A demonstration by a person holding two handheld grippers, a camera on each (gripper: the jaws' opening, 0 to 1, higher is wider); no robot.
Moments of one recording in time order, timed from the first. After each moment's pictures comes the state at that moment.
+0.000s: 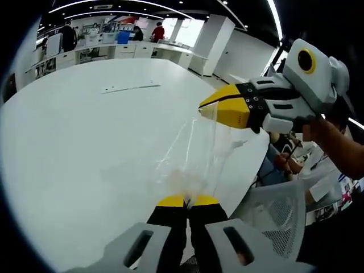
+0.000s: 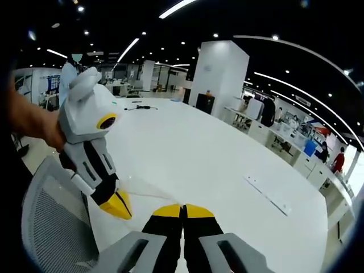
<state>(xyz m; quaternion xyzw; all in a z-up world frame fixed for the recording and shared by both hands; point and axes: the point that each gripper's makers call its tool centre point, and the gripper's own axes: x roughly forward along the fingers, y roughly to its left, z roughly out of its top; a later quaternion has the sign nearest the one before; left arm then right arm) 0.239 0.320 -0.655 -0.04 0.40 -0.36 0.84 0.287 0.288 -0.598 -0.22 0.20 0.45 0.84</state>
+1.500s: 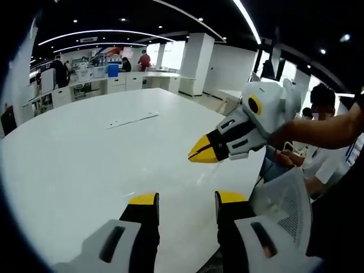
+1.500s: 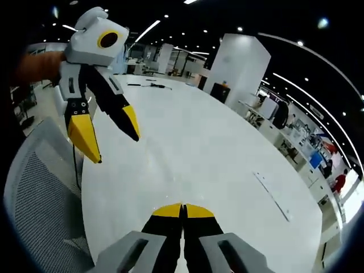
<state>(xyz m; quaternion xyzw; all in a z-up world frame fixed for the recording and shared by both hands) 0.231 0.363 -0.615 0.01 0.29 -0.39 0.88 0.288 0.296 -0.655 -0.30 0.21 0.46 0.81</state>
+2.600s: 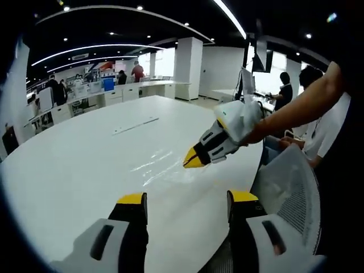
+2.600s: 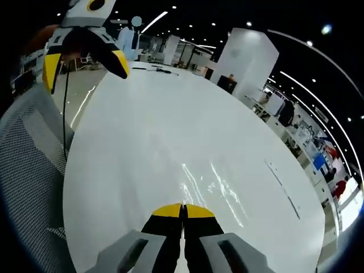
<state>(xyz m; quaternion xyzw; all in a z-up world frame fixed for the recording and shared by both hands) 0.204 0.394 -0.626 0.06 0.25 -0.40 0.88 0.289 0.303 -0.727 -0.33 0.23 0.47 0.78</state>
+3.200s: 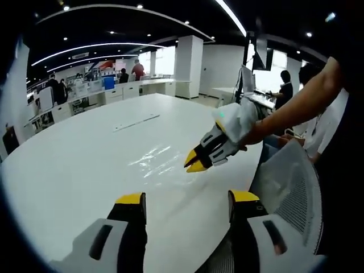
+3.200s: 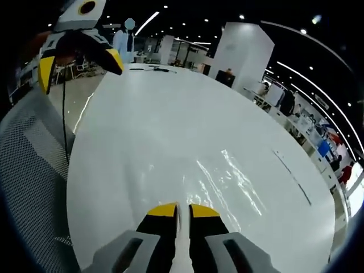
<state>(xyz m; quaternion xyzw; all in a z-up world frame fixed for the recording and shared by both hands) 0.200 0.398 -0.631 0.06 0.25 -0.40 0.88 0.276 0.303 -0.733 -0.29 0.26 0.47 0.79</state>
